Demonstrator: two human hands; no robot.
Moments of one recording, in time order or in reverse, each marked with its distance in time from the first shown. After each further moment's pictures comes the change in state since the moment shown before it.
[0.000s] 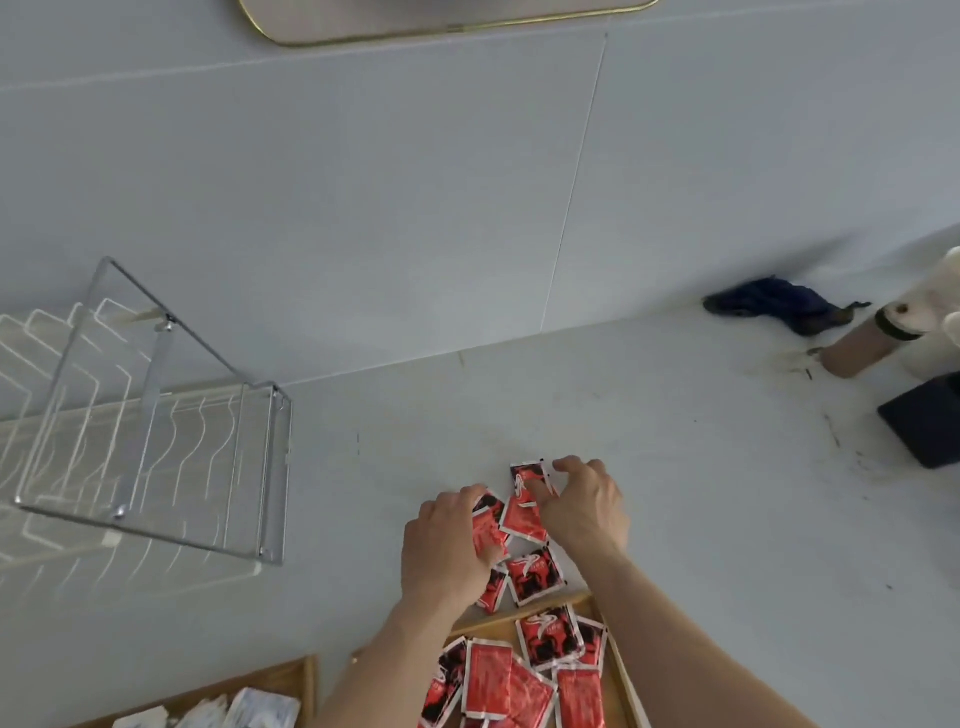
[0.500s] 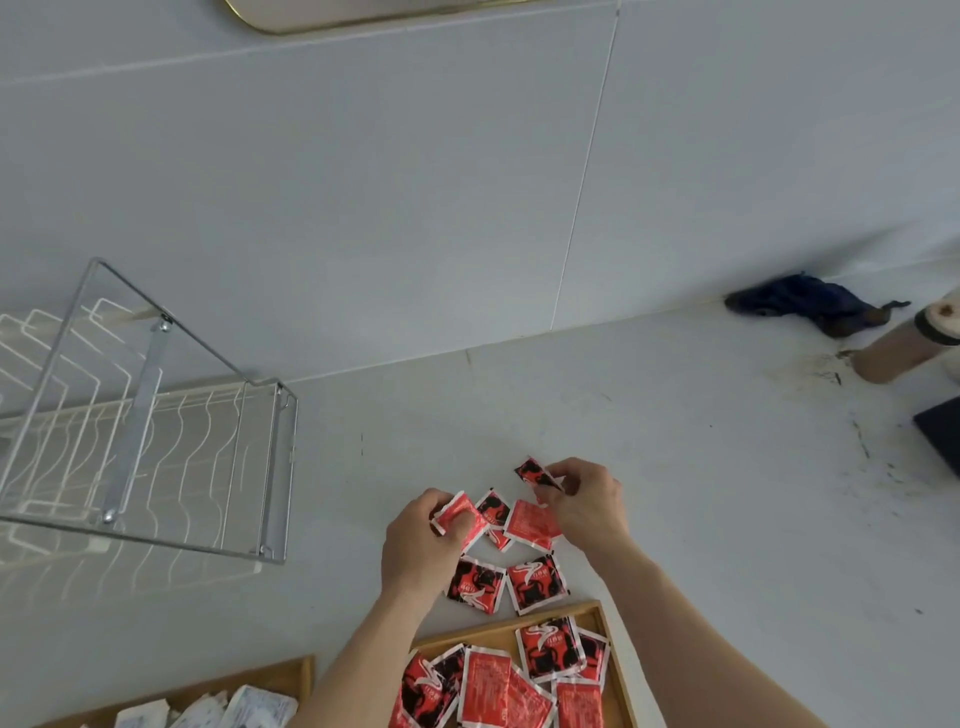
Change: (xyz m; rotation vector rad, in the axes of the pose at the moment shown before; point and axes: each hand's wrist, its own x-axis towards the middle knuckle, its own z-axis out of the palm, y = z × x) left_hand 0.010 -0.018 -0.004 -0.482 0.098 -0.218; right_hand 0.028 0.011 0.006 0.417 -0.129 0.040
